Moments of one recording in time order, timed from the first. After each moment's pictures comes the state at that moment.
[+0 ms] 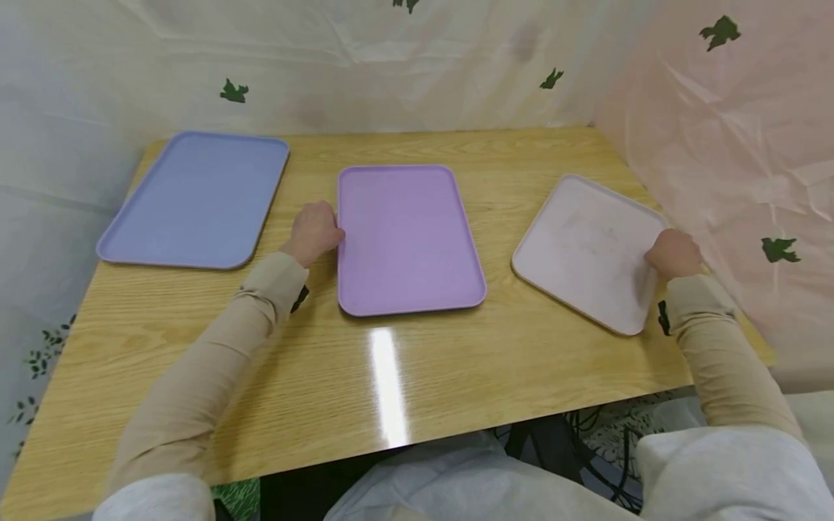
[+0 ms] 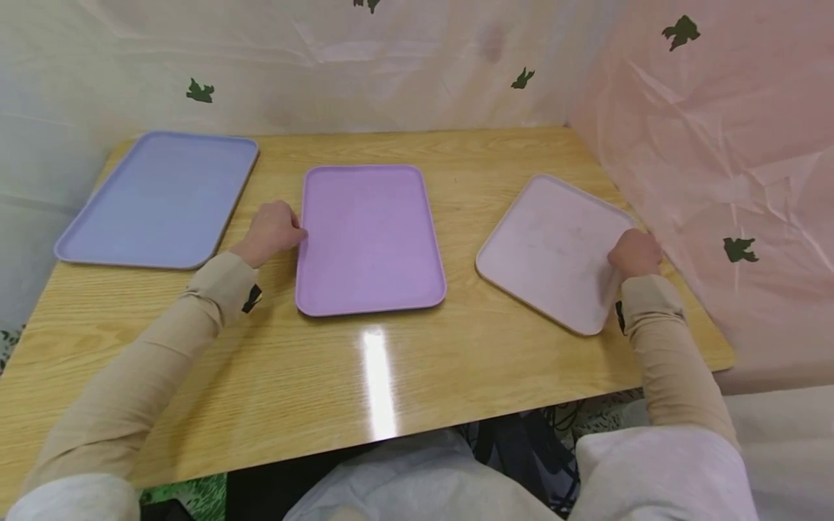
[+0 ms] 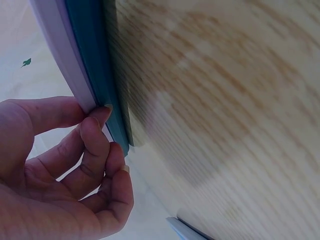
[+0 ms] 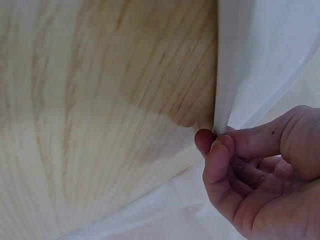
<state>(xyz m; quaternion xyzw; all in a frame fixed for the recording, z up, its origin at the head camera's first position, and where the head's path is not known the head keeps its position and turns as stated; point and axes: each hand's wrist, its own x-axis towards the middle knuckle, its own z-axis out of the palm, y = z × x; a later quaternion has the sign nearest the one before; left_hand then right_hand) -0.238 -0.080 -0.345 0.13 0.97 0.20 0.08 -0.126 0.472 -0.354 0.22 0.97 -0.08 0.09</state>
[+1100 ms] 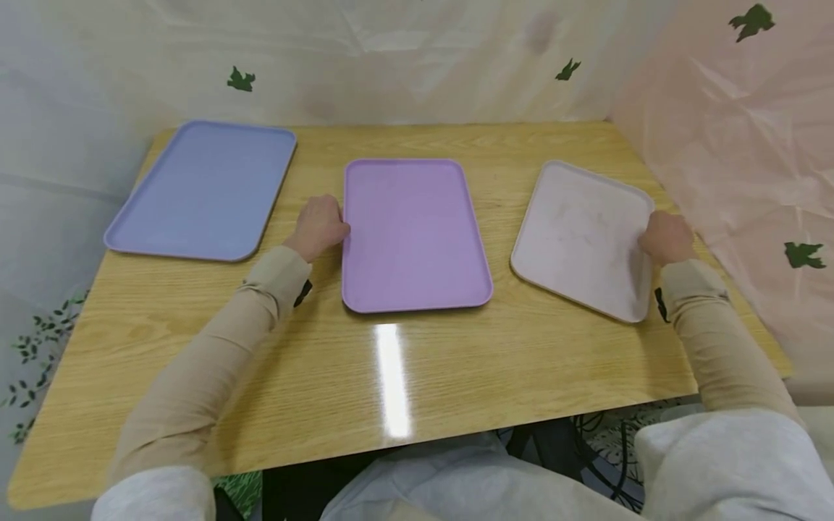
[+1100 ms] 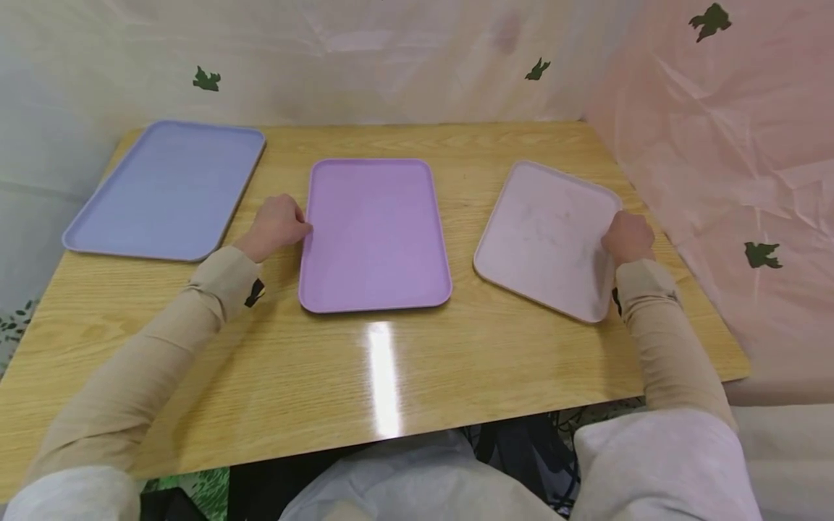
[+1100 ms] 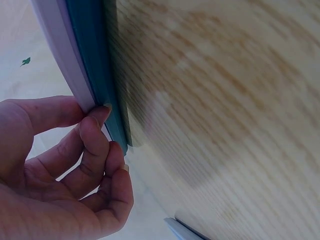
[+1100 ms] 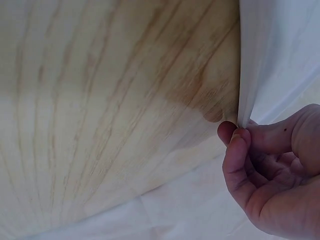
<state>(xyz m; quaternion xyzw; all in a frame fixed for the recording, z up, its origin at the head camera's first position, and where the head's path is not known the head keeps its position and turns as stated) -0.241 -0.080 -0.348 0.13 0.97 0.21 0.08 -0.167 0.469 -0.365 0.11 0.99 -0.06 0.06</state>
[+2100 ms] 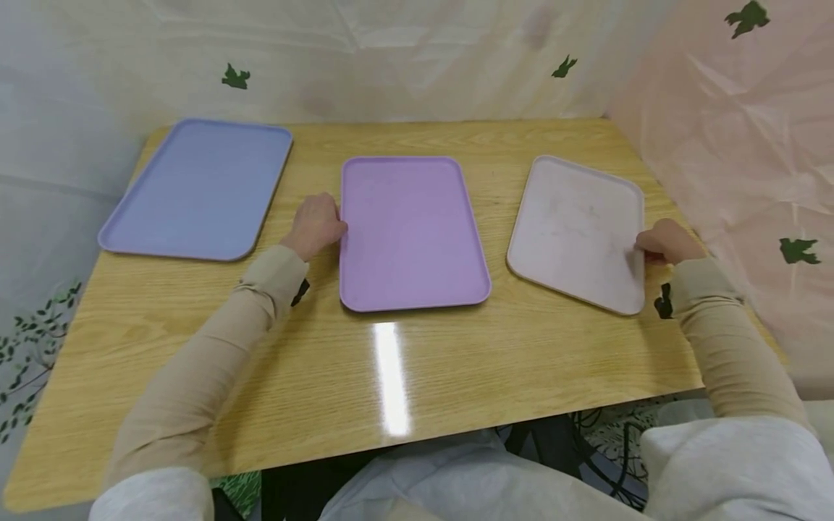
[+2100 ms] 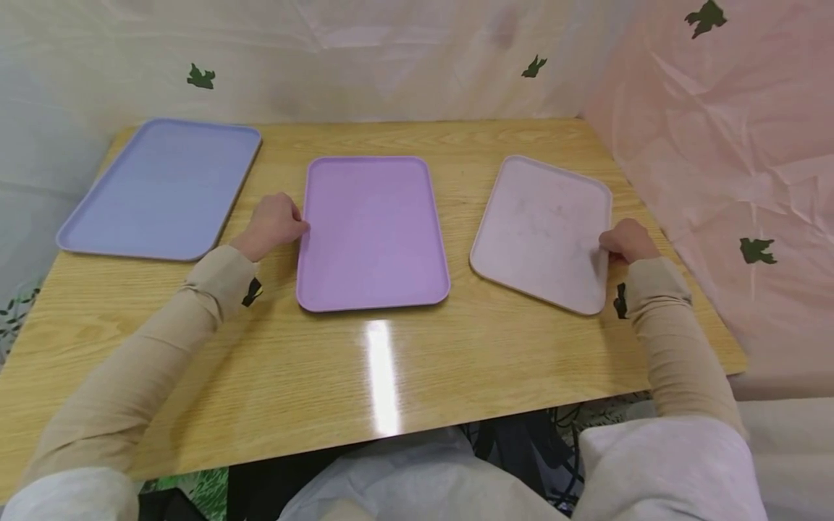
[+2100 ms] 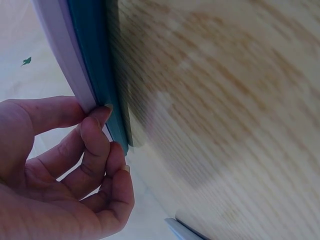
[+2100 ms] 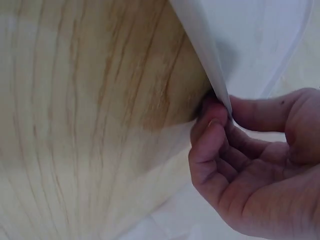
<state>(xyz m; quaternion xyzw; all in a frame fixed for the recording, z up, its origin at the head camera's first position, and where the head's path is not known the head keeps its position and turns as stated) -0.242 -0.079 -0.349 0.12 0.97 0.21 0.08 -0.162 0.476 -0.353 0.16 0.94 -0.21 0.20</state>
